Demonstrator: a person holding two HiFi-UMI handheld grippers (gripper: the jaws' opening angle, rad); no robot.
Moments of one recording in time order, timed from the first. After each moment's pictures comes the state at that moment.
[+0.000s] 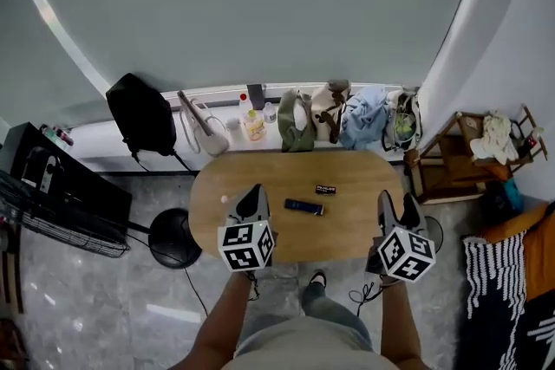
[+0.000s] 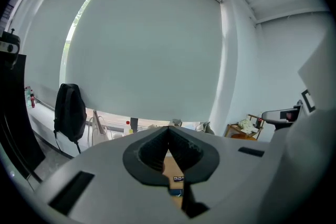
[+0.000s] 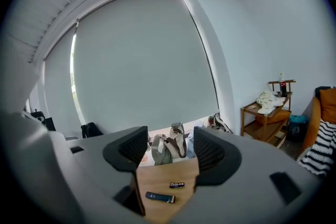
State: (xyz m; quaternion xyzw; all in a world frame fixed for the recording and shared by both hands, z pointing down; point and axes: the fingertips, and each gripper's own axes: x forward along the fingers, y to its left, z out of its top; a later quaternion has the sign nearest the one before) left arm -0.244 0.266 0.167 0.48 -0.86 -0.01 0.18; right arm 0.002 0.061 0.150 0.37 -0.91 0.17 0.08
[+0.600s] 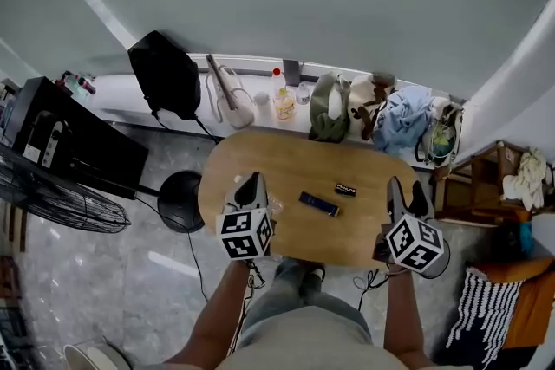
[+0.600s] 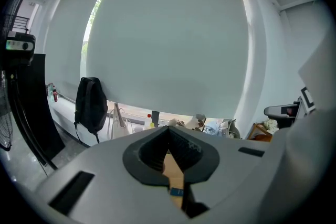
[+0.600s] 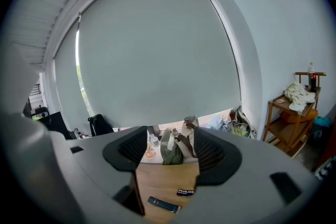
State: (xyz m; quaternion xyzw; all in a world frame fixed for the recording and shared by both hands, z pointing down) left arm -0.312 0.270 0.209 0.37 -0.90 0.00 0.23; right arm -0.109 -0.006 0.190 0.28 -0.93 0.18 0.13
